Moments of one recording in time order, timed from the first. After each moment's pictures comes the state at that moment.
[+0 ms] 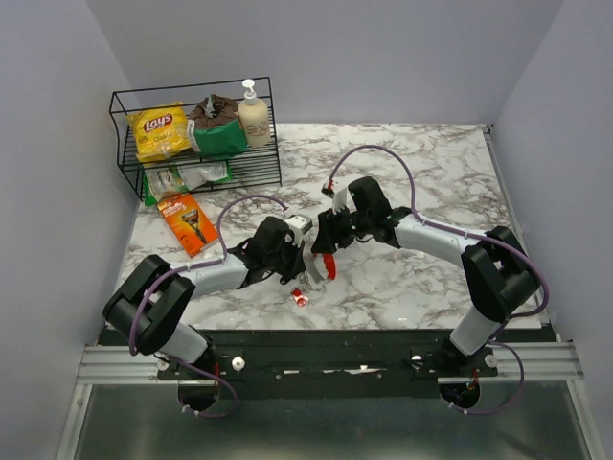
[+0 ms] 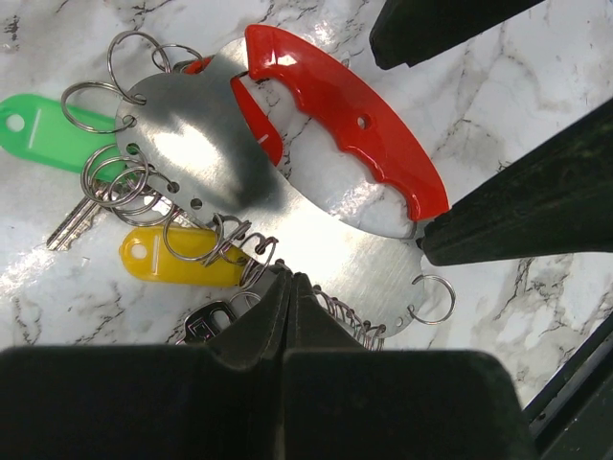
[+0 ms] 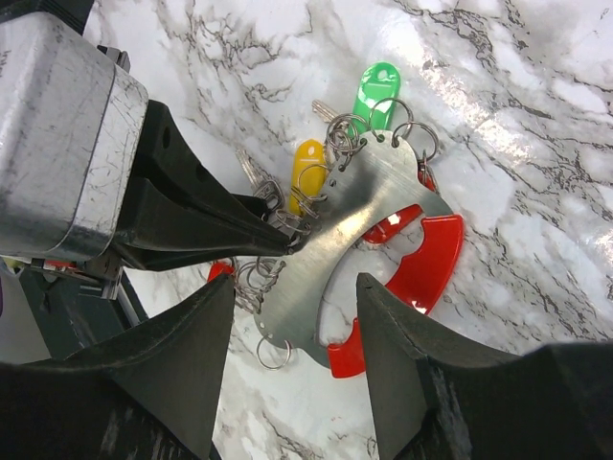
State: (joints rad) left arm -0.66 1.47 0.60 0.13 0.24 -0.23; right arm 0.63 1.68 1.03 -0.08 -0.54 0.18
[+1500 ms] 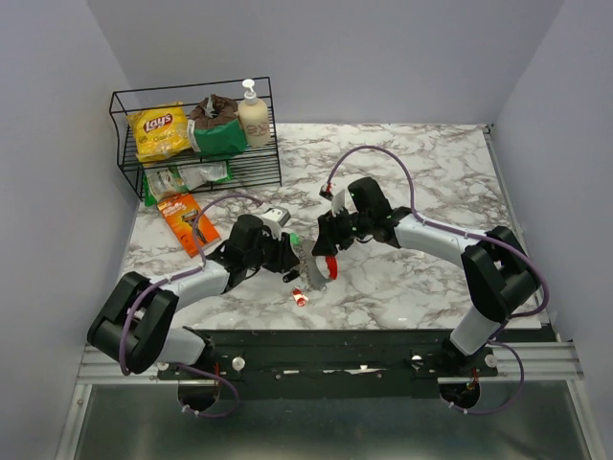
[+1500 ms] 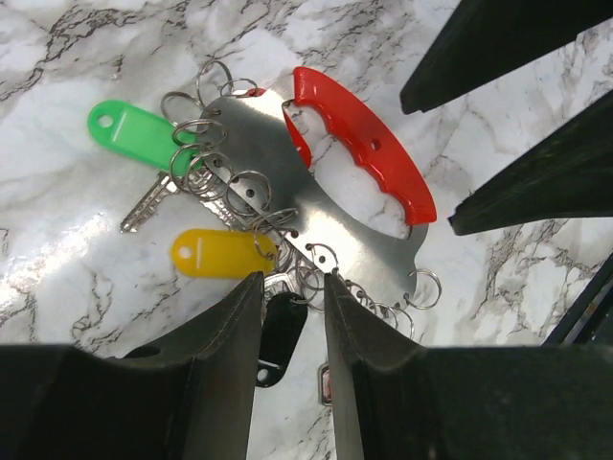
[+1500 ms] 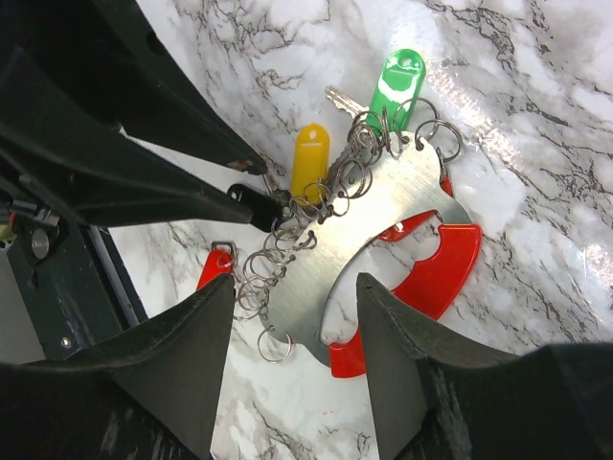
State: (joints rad) left arm -0.52 1.34 0.50 0.23 0.36 -0.27; right arm 0.63 1.68 1.03 -0.10 -0.57 0.11
